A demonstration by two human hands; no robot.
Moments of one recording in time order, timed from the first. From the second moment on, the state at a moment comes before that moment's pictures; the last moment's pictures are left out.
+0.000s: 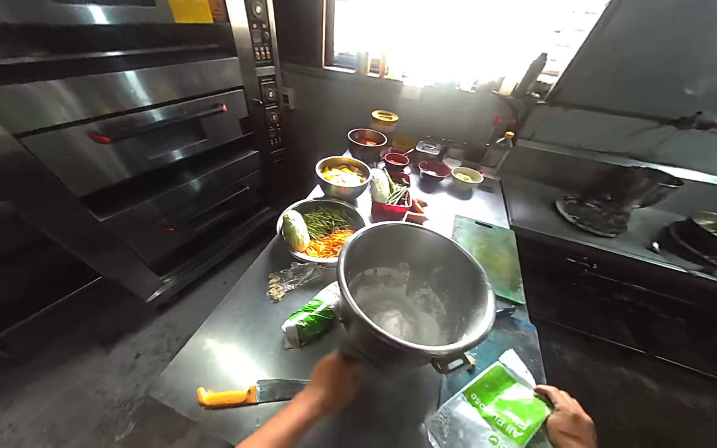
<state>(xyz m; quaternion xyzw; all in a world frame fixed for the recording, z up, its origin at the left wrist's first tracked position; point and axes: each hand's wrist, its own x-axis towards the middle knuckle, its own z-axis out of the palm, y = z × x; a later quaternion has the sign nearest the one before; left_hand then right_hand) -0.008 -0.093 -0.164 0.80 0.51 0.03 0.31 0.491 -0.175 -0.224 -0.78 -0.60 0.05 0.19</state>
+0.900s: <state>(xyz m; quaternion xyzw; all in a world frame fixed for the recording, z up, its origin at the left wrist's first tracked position) -0.194 -0.041 -0.170 0.55 0.47 0.37 0.58 0.153 -0.164 -0.167 -0.60 -0.45 0.55 0.36</state>
